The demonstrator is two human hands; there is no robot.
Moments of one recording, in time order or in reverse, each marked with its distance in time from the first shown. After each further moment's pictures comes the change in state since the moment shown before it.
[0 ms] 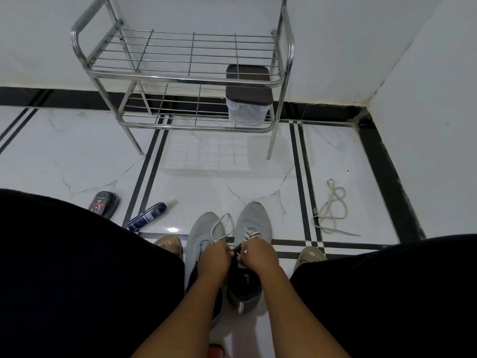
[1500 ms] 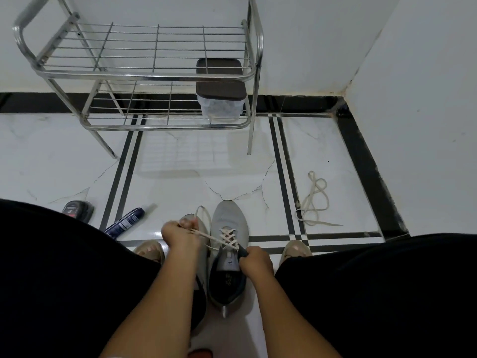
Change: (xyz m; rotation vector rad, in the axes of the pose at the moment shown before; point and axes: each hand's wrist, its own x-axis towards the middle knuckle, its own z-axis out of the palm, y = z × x) left_hand 0.031 0.030 -0.046 -1.869 0.360 -0.475; right_hand -0.016 0.030 0.009 0.523 0.017 0.385
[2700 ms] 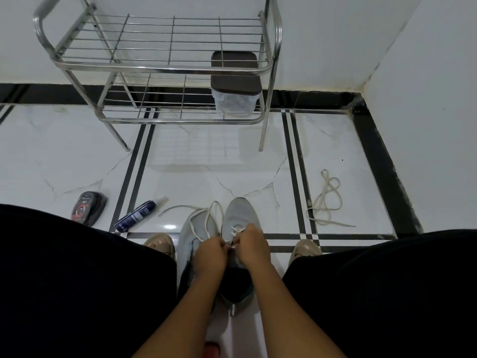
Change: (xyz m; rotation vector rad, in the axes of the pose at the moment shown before) left_hand -0.012 -0.044 -0.045 1.795 -0.257 0.619; right_hand 0.001 -0.033 0.006 -0.268 0.185 -0.409
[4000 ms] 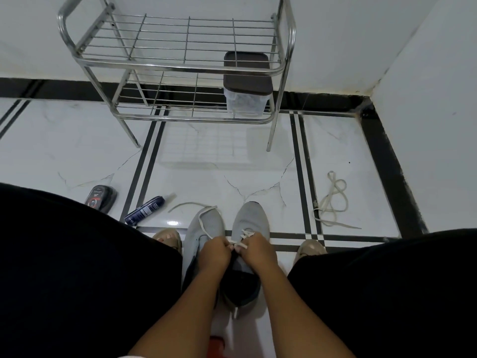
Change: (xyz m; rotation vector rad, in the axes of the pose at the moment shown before) left_hand -0.002 -0.008 -0.006 -0.062 -0.094 -0.059; right_hand 0.007 0.014 0.031 0.053 -0.157 0.049
